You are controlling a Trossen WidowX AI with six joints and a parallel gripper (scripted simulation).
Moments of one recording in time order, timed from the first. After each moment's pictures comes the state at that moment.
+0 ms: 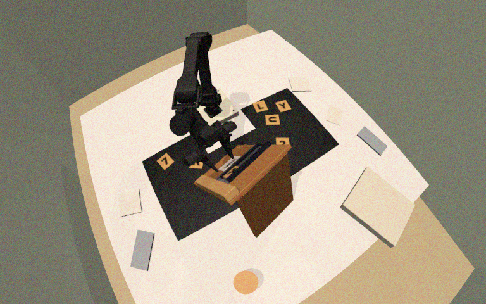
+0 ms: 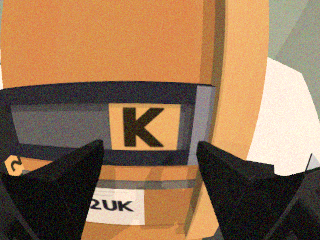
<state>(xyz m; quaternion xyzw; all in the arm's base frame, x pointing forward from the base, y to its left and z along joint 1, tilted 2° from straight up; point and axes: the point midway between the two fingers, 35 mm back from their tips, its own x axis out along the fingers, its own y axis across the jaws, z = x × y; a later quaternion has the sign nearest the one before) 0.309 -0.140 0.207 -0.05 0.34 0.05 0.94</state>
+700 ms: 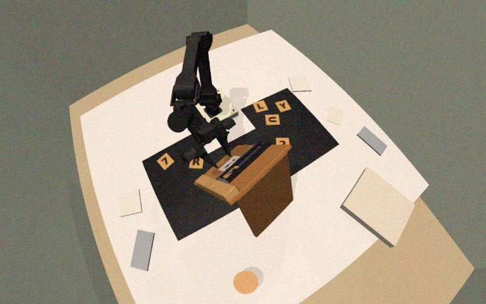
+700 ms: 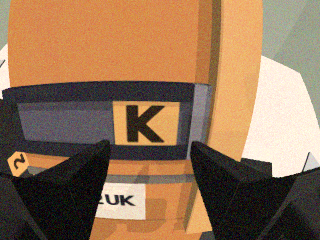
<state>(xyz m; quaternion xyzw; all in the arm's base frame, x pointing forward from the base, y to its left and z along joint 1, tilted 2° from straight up) 0.302 -0.140 0.214 -0.05 0.34 0.05 0.94</state>
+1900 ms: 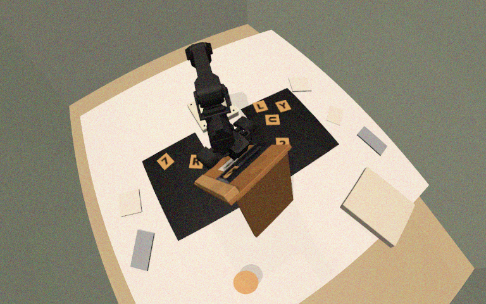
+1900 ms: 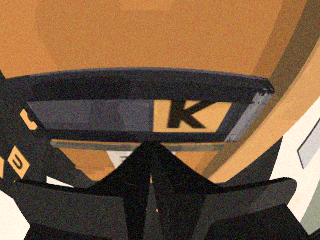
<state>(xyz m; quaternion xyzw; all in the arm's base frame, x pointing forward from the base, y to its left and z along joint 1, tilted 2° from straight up) 0.324 -0.104 0.216 -0.05 0.59 0.05 0.80</state>
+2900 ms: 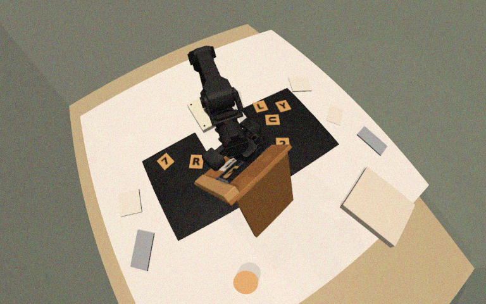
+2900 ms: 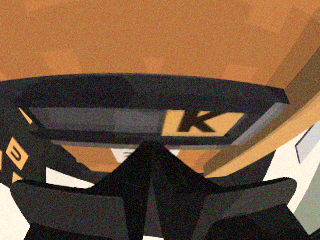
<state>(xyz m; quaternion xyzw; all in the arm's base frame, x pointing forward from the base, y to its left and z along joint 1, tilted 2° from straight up) 0.331 -0.095 0.211 -0.07 0.63 0.04 0.77</state>
